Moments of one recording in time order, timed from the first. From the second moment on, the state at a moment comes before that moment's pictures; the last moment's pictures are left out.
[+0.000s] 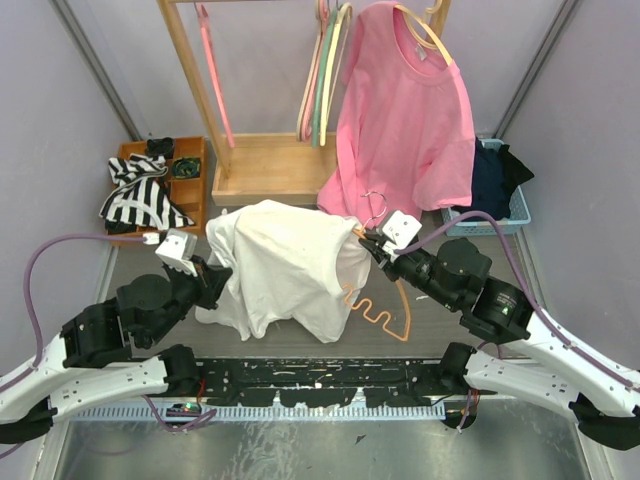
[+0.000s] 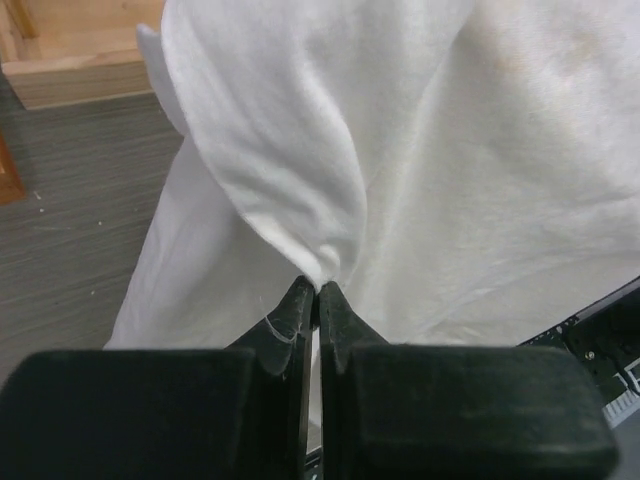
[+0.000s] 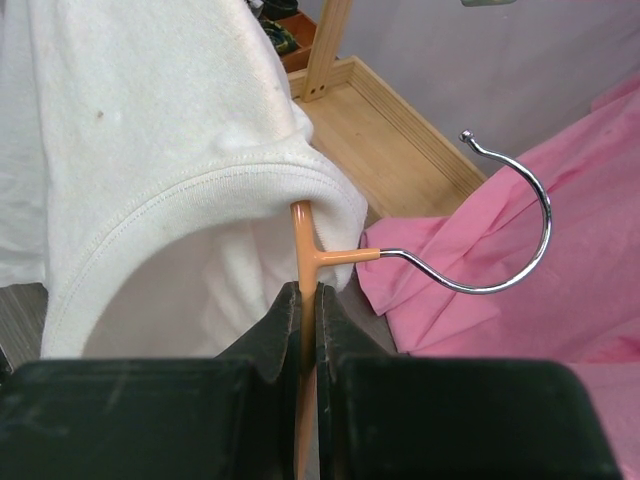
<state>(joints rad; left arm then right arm) -1.17 0.47 0.89 -0.76 -0.64 -0.48 0.98 0.71 0.94 -0.32 0.17 -0.26</state>
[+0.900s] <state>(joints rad) -1.17 0.59 1.39 -0.96 -0.94 -0.39 0.98 0.67 1.02 -0.48 0.12 -0.26</state>
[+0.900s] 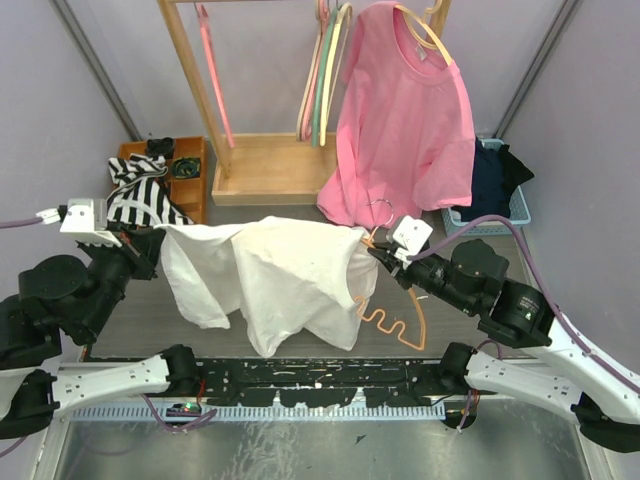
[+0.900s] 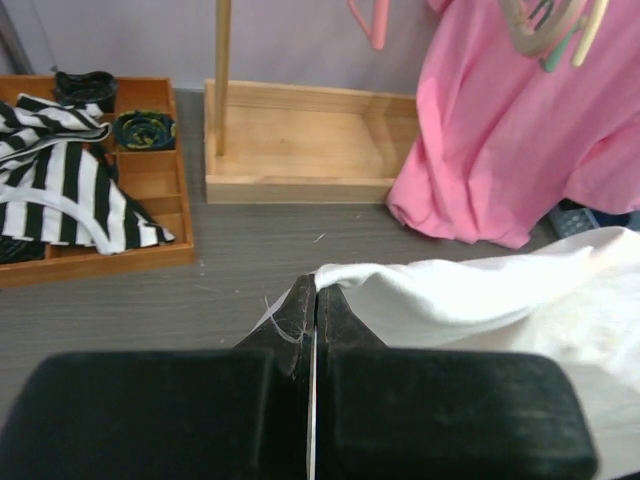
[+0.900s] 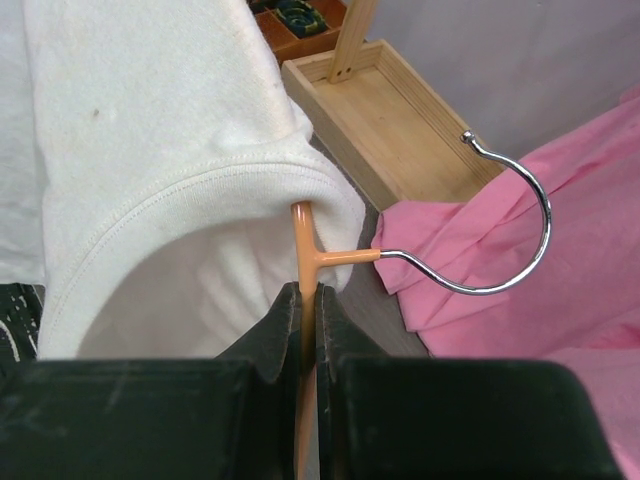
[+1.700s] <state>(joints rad) -1.17 0.67 1.22 -1.53 -0.97 -0.86 0.98 0.79 1.03 -0.69 -0.03 -0.19</state>
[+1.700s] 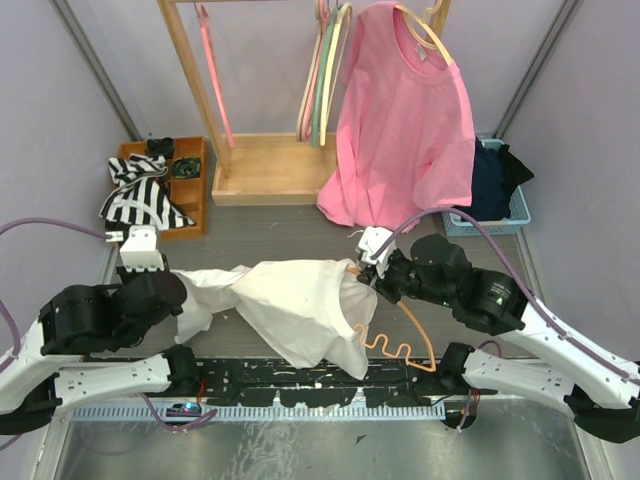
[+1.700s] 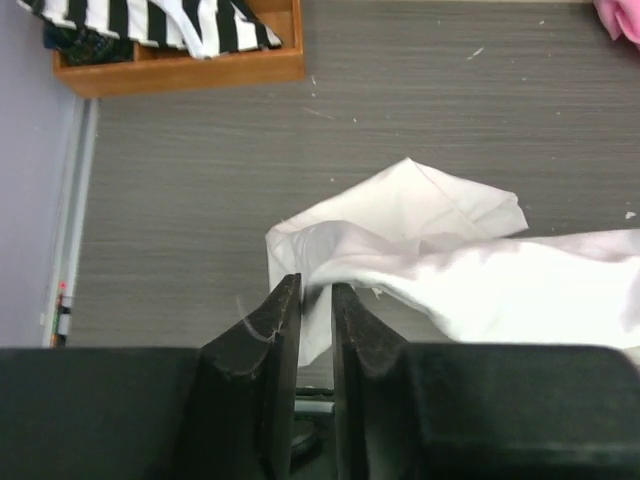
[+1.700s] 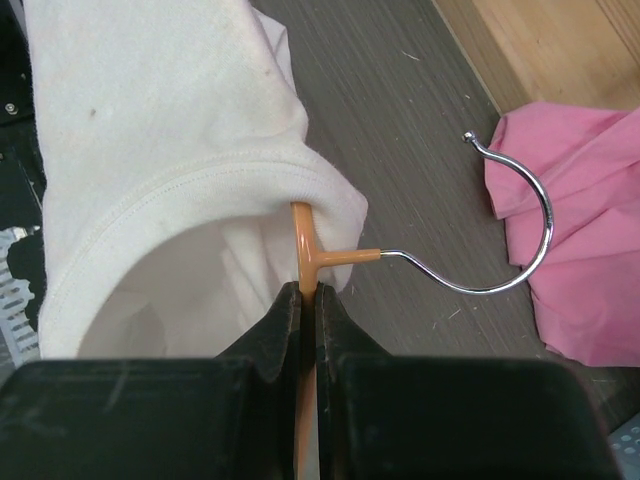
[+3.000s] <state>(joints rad) -1.17 0.84 1.14 -1.03 -0.55 -0.81 0.98 1.26 1.25 -0.60 0.19 0.02</state>
